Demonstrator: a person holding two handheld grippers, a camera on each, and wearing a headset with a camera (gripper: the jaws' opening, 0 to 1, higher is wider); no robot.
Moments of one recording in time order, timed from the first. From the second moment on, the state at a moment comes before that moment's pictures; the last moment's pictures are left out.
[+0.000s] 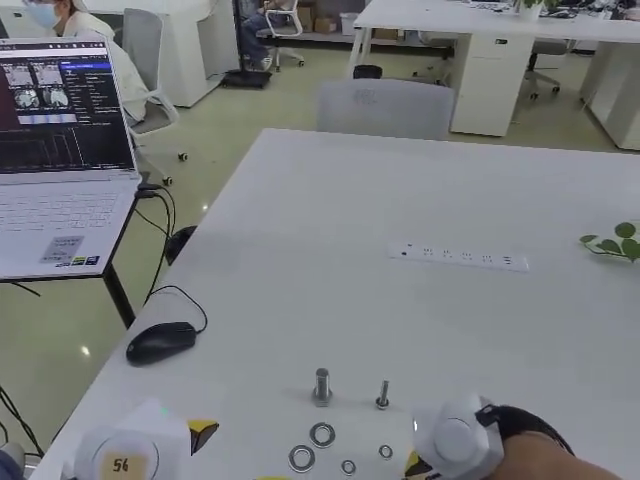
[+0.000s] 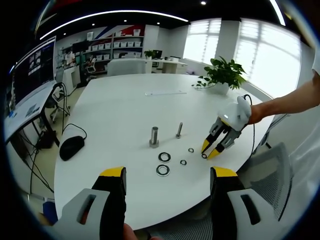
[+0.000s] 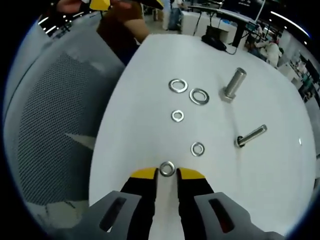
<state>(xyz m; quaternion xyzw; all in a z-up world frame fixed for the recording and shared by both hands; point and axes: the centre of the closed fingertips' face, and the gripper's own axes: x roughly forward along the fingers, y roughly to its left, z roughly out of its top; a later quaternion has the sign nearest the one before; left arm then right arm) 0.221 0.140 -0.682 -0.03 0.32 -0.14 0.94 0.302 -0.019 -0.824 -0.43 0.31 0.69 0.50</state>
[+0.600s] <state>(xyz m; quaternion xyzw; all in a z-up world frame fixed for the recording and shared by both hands) 0.220 0.143 -0.681 -0.03 0.32 -0.13 0.94 0.305 -0.016 -0.824 -0.38 0.32 0.66 0.56</state>
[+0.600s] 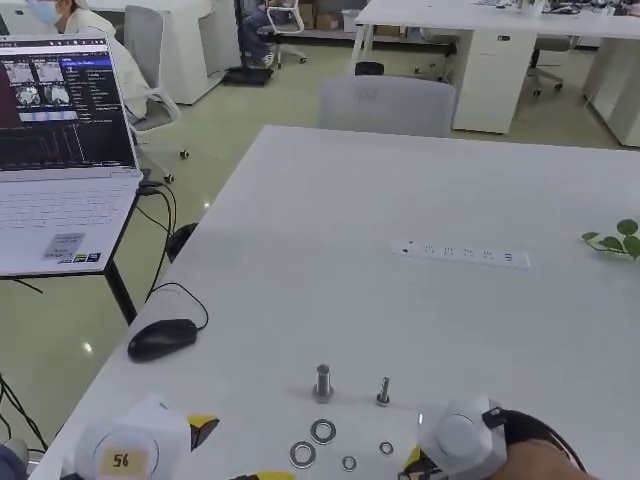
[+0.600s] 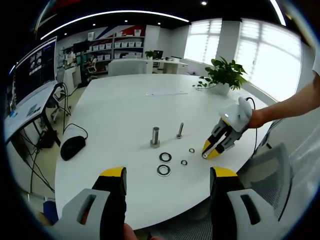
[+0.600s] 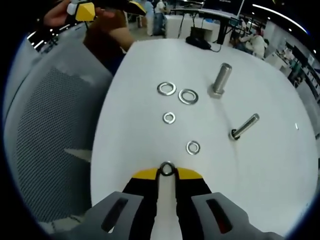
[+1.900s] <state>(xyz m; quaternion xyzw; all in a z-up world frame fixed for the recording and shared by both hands) 0.226 0.136 -0.680 -0.04 0.32 -0.14 0.94 0.390 0.019 -0.738 -0.37 0.25 0.62 0.65</state>
